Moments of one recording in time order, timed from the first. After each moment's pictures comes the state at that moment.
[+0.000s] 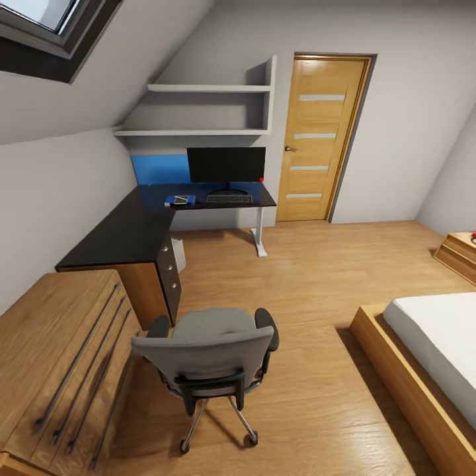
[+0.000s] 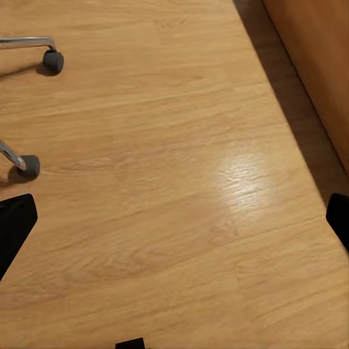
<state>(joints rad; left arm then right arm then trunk) 0.02 -0.03 0.28 -0.33 0.14 -0.45 -0.06 -0.24 0.01 0.39 0.02 -0.41 -0.76 -0.23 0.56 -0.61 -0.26</state>
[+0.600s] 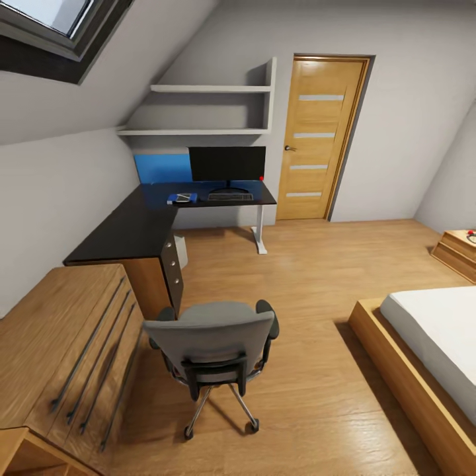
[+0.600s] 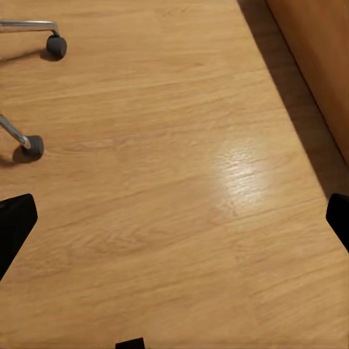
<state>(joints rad) 0.02 -0.03 0.28 -0.33 0.14 -0.45 -0.06 -0.24 0.01 0.39 0.02 -0.41 -0.76 -0.23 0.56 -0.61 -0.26</state>
